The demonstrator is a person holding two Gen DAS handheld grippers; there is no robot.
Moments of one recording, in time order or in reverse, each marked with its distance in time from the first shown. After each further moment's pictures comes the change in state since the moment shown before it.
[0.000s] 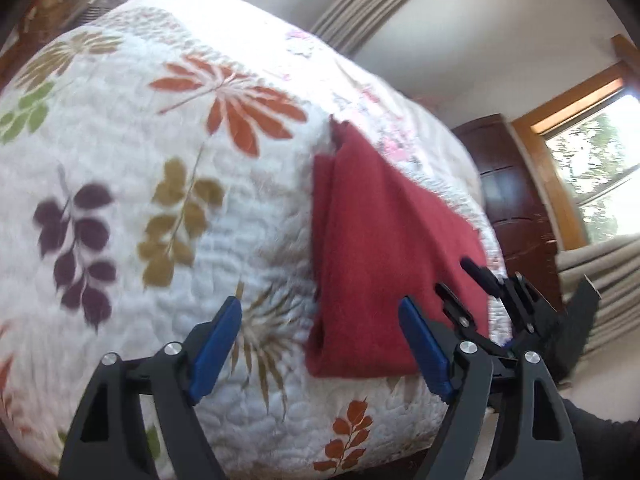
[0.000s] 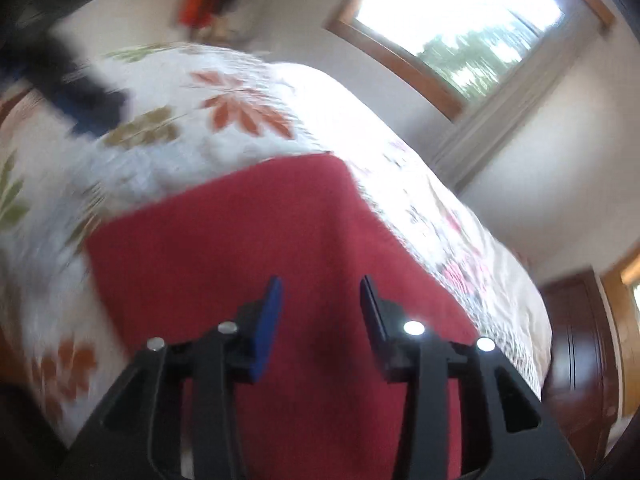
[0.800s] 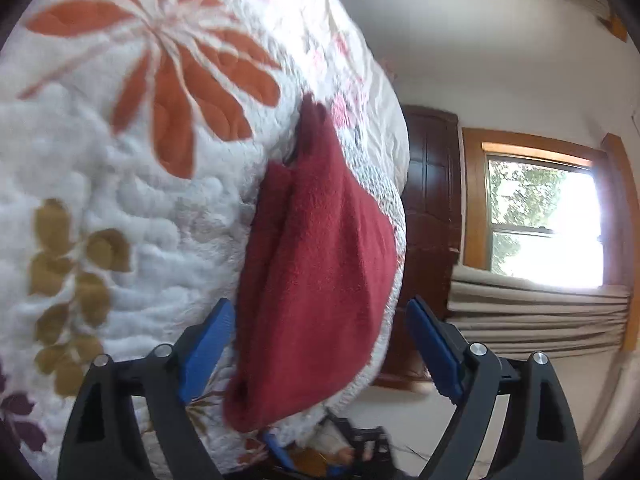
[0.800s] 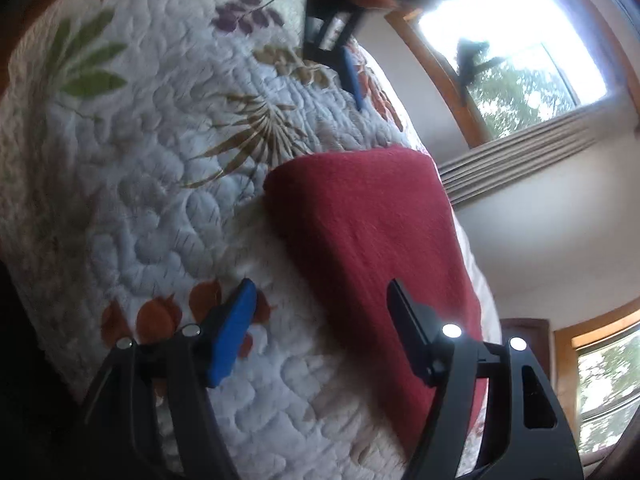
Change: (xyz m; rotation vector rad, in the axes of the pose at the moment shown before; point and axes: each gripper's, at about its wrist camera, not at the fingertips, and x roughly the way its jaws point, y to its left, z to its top) left arm 0.096 0.036 0.090 -0.288 0.328 -0.420; right arm -0.036 0.140 -0.040 -0.349 0.083 -0.110
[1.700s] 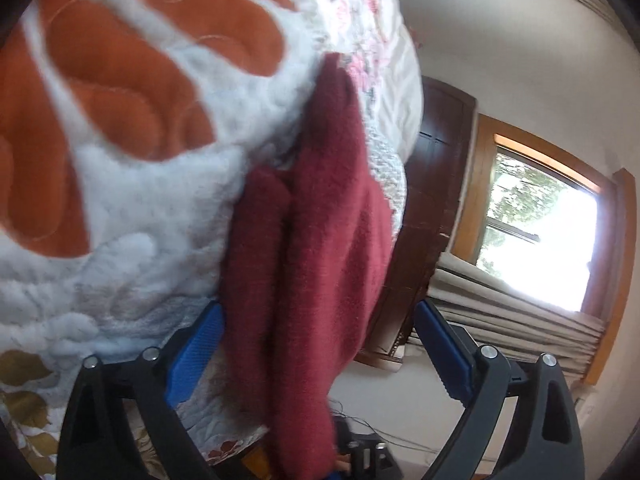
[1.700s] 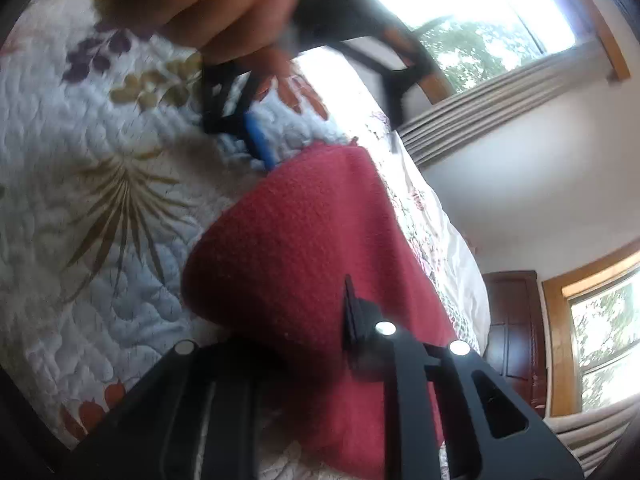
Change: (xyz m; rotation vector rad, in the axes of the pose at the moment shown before) left arm 0.082 0.016 0.055 -0.162 0.177 -0.035; right arm 0.051 -0.089 0.052 0.191 0.124 -0.075
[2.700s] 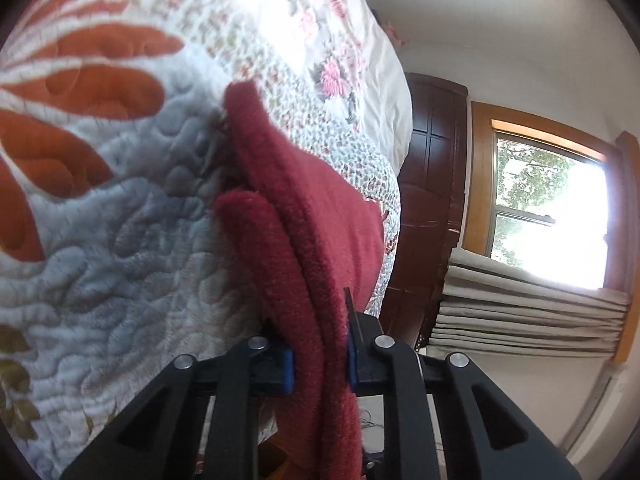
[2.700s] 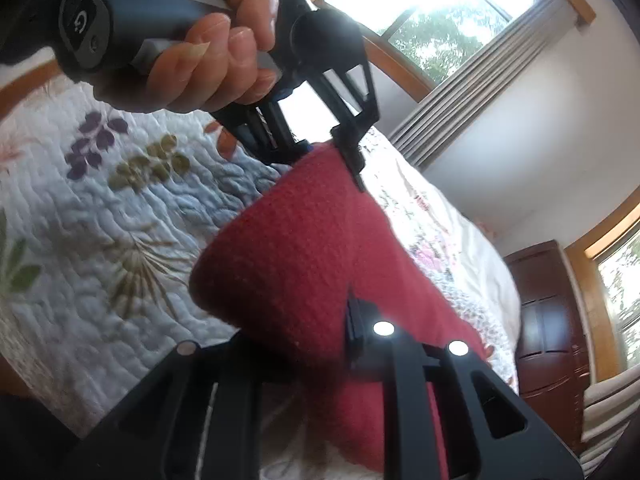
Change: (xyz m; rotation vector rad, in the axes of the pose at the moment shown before) left arm -0.001 -0.083 -0.012 0.141 -0.055 0.075; right arm -0.028 -0.035 0.004 0.203 -0.078 0.095
